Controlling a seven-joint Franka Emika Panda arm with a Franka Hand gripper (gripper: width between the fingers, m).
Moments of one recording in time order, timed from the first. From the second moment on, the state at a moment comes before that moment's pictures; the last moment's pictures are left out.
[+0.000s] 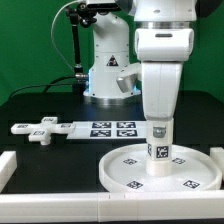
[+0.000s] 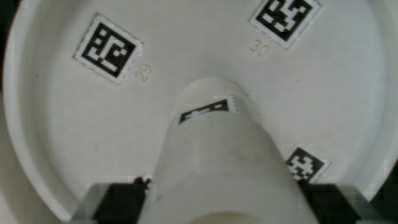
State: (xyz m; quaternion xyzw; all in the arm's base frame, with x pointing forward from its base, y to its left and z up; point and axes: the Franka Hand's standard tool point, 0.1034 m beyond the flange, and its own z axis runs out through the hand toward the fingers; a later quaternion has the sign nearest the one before) arm 0.559 0.039 0.078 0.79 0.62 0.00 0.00
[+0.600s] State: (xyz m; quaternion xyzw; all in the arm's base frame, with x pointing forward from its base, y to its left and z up) arm 0.558 0.039 0.077 0.91 0.42 -0.01 0.00
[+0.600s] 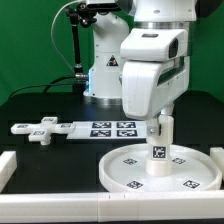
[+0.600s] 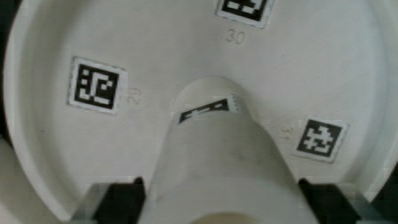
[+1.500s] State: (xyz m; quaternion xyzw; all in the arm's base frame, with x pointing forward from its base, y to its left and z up) arm 0.557 0.038 0.076 1.00 0.07 0.00 -0.01
